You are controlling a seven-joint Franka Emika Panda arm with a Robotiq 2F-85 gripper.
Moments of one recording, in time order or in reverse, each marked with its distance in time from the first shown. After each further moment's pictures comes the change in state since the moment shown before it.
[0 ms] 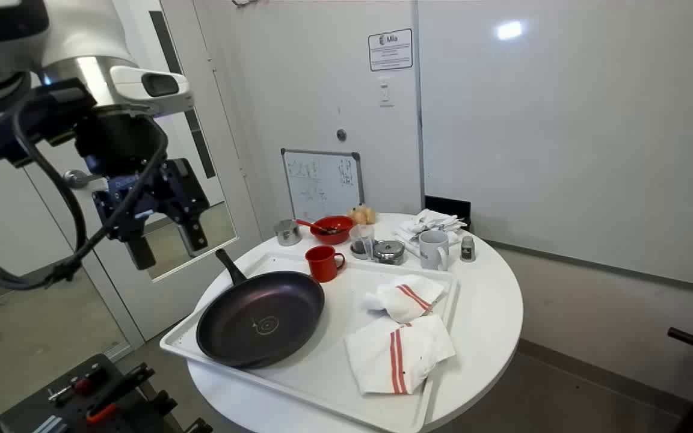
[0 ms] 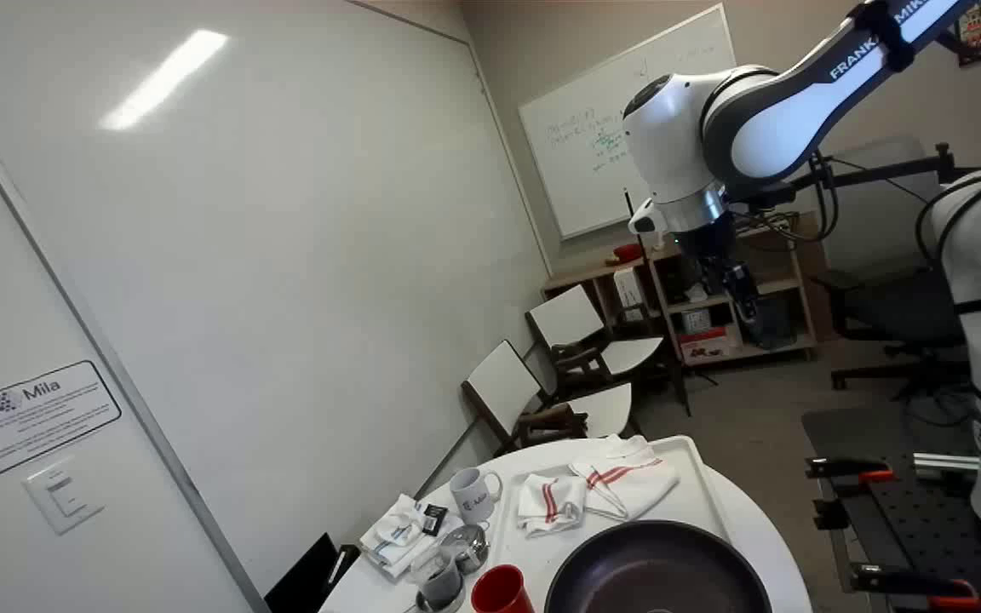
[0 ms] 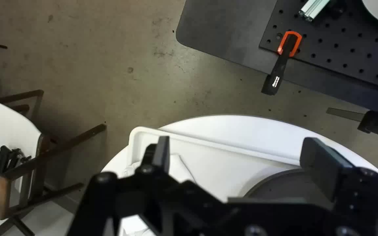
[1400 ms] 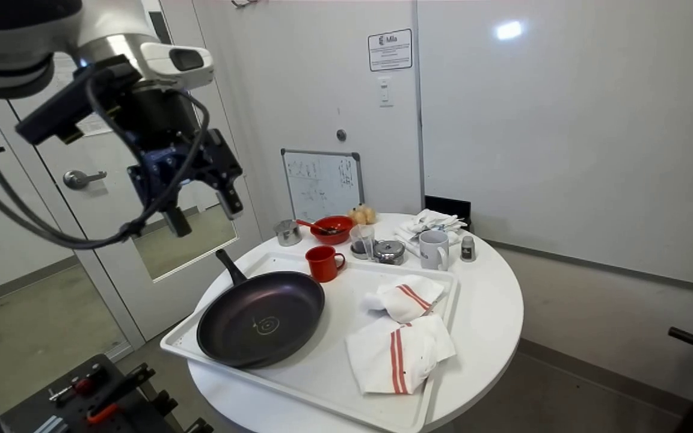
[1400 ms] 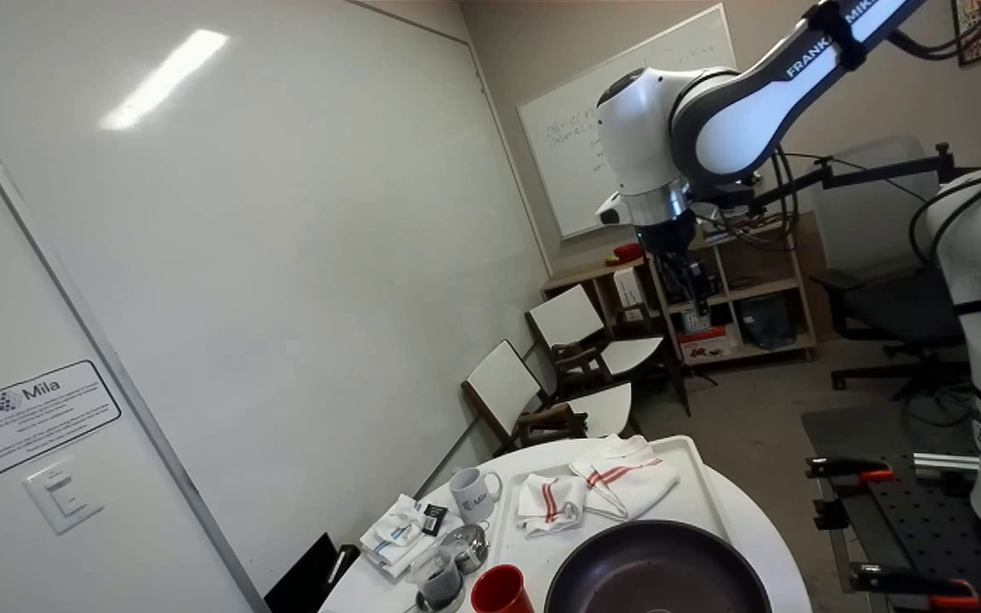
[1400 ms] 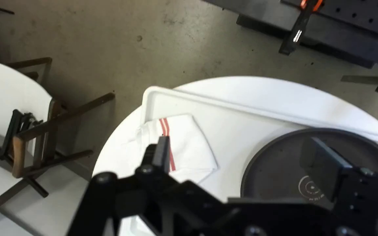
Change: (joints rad) arm 0.045 0.115 -0.021 0.103 0.006 0.107 0.001
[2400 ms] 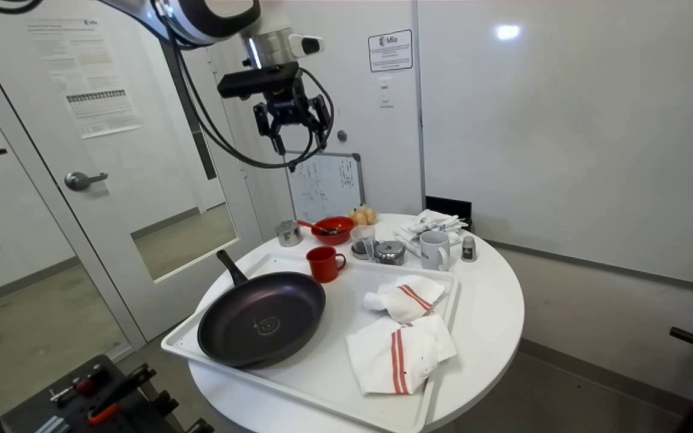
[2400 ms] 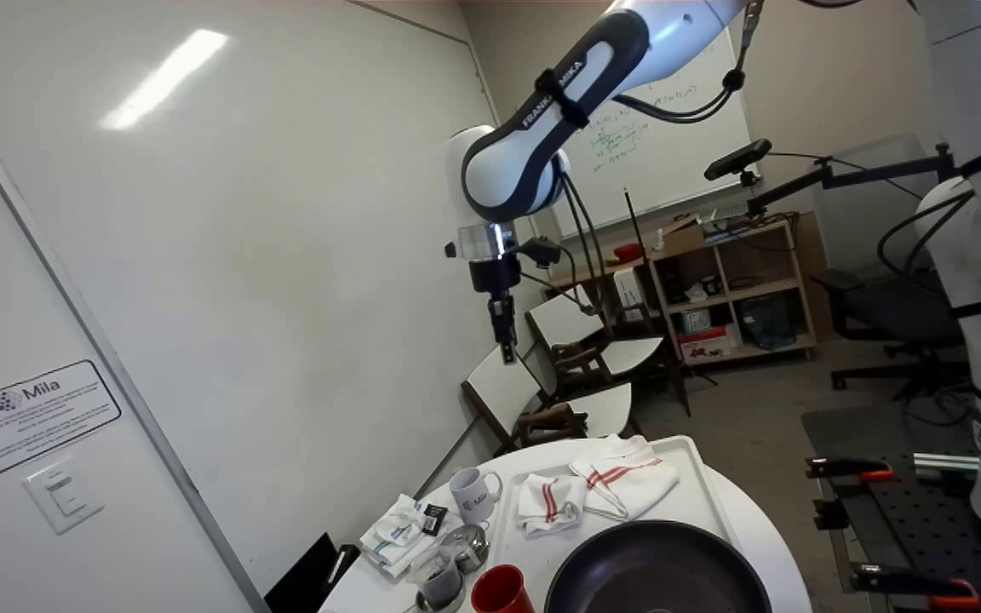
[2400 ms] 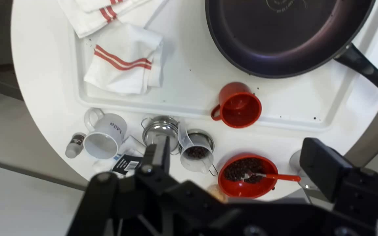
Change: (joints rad) arm 0.125 0.723 0.011 0.688 0.507 0.162 -0.078
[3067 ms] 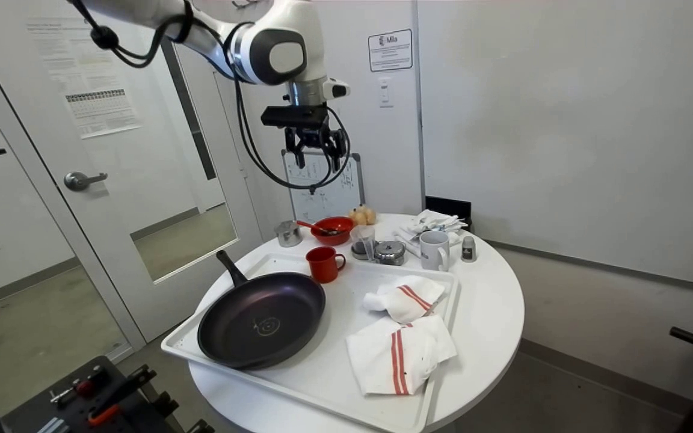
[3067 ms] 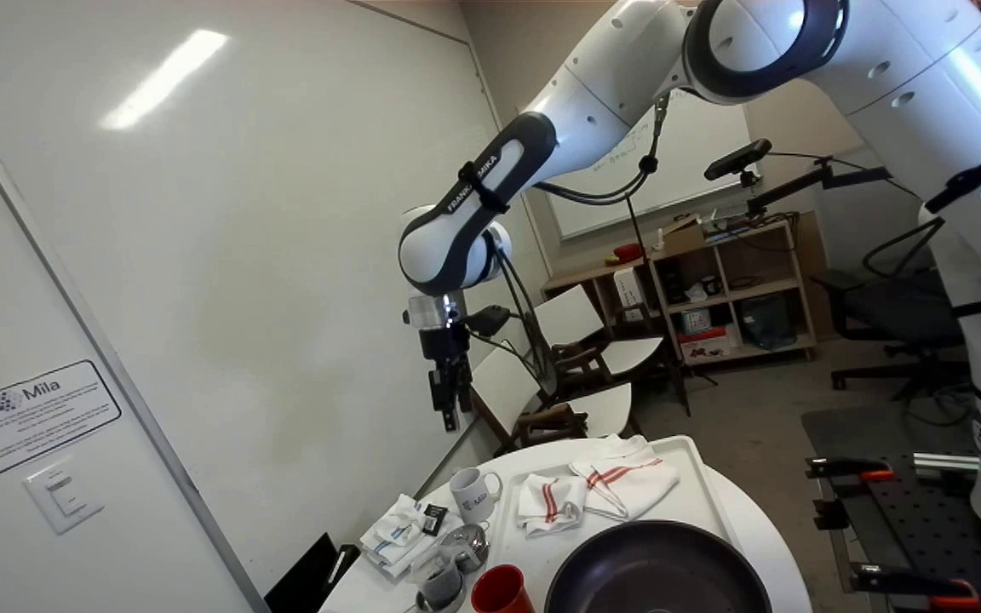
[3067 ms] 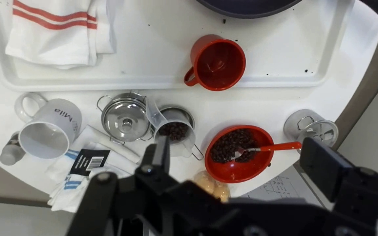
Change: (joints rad) arm -0.041 0.382 0.106 0.336 0.139 -0.005 0.090
